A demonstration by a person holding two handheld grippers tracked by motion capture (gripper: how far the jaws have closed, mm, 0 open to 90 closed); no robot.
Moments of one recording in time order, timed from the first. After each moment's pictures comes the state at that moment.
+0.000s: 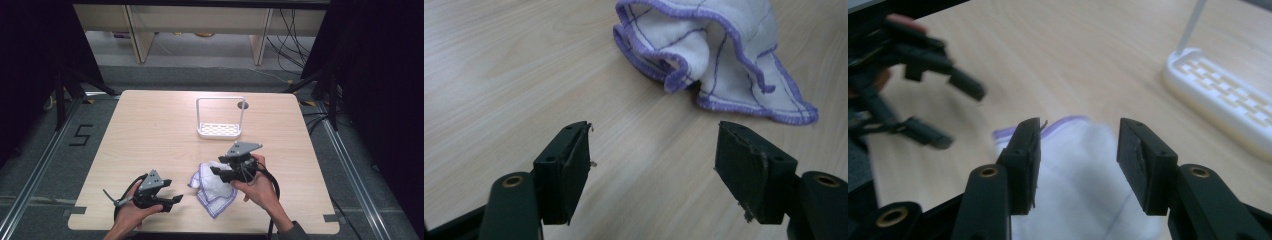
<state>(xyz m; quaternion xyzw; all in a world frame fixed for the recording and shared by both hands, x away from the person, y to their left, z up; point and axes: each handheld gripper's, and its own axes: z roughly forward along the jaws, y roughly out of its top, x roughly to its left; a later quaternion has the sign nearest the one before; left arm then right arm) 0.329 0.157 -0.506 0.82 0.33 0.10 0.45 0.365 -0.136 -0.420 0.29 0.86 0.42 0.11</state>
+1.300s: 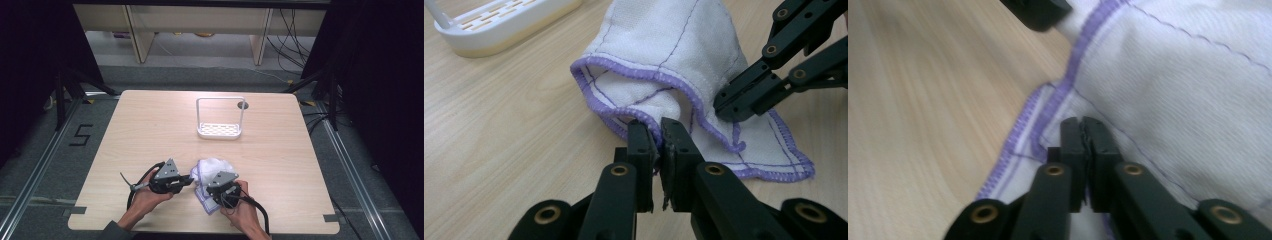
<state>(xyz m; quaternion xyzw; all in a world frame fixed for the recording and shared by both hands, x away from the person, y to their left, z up) 0.360 0.126 -0.496 0.84 0.25 0.11 0.46 0.331 -0.102 -0.495 0.28 0.89 0.34 0.13</state>
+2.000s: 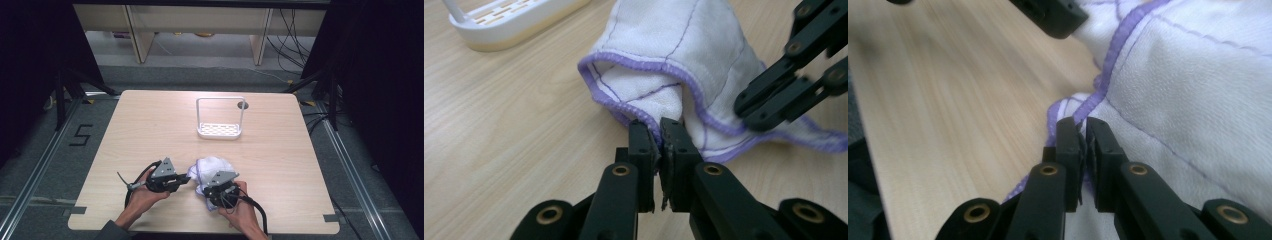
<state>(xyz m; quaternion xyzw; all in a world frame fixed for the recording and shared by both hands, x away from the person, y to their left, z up) 0.364 0.138 -0.494 0.84 0.26 0.12 0.46 0.330 -0.101 -0.489 0.29 0.88 0.36 0.10</state>
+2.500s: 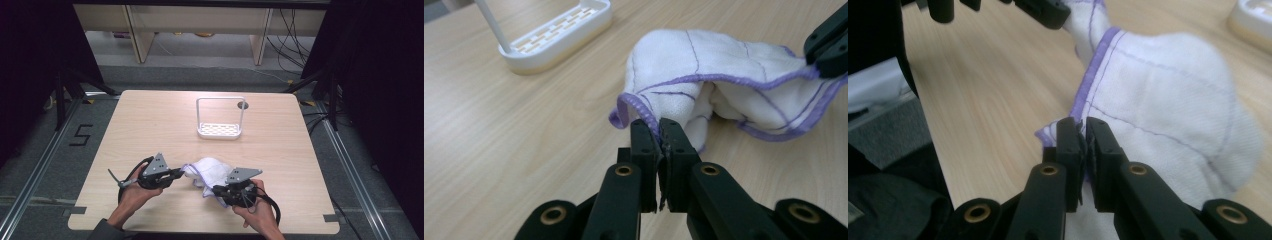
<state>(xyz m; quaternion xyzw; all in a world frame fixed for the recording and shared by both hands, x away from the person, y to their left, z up) 0.361 0.153 -0.468 0.83 0.25 0.16 0.47 0.320 -0.140 -0.453 0.29 0.86 0.42 0.07</state>
